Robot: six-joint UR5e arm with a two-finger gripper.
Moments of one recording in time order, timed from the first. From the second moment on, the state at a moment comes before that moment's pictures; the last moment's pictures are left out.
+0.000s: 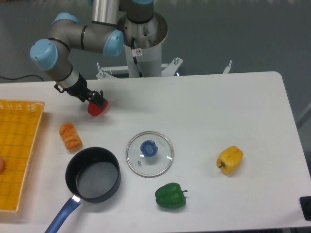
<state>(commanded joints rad) 1.83 -1.78 -2.12 -0.88 1.85 0.26</state>
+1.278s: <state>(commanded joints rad) 1.83 -1.79 -2.05 -0.89 1.89 0.28</state>
